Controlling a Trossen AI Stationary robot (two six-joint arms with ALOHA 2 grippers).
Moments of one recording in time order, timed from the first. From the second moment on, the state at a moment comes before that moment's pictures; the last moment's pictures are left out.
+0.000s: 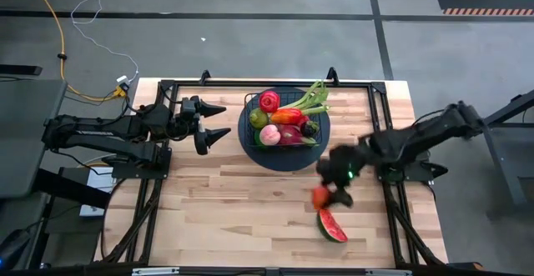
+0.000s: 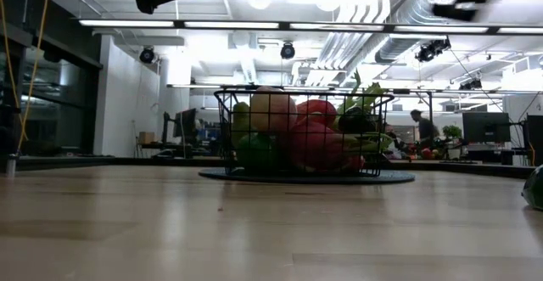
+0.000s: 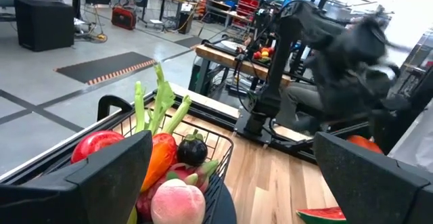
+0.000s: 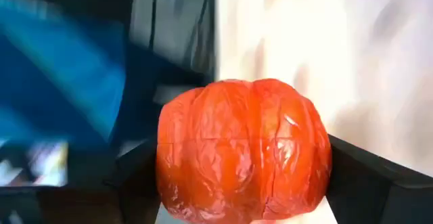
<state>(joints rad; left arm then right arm) 0.12 0.76 0.67 0.02 -0.25 -0.29 0.32 1.21 0.97 -0.52 -0.40 0.65</state>
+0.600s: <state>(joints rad) 0.12 0.76 0.67 0.02 -0.25 -0.36 -0.09 1.23 0.88 0.05 -0.27 0.24</state>
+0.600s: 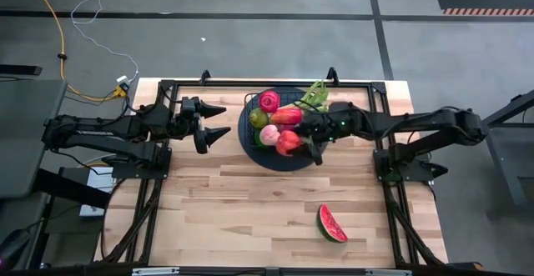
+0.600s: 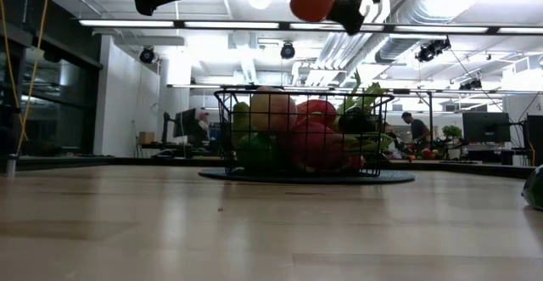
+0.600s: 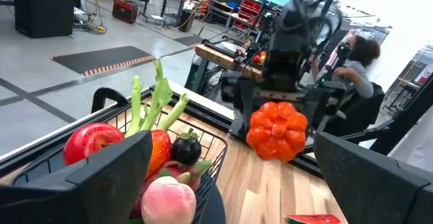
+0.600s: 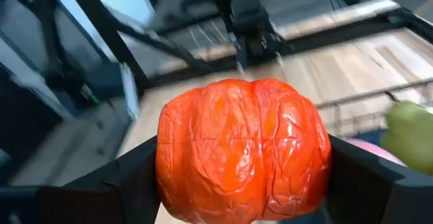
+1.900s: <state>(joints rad) 0.12 0.76 0.67 0.09 -0.25 -0.20 -0.19 1.29 0.95 -0.18 0.14 0.47</state>
